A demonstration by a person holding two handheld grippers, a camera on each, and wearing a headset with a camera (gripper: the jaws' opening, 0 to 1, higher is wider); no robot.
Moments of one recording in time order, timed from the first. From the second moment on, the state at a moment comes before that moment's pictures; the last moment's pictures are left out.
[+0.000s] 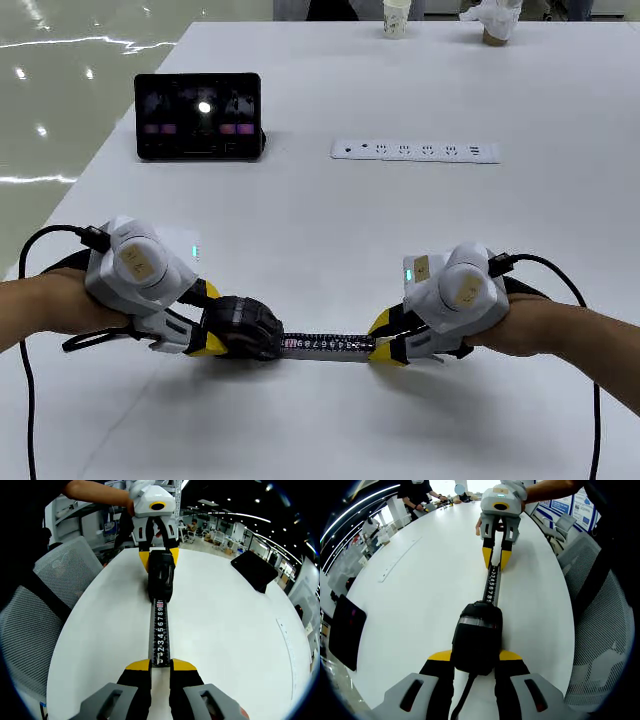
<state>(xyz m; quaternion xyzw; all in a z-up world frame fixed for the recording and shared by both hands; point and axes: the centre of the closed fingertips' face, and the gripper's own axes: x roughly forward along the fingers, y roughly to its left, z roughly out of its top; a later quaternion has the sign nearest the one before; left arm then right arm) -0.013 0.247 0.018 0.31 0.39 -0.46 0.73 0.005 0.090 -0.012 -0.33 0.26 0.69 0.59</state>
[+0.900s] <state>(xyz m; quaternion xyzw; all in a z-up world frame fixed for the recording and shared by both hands) -0.016 0.244 0.020 0.31 0.39 -0.46 0.73 0.010 0.048 -0.012 -0.33 0.27 0.68 0.60</state>
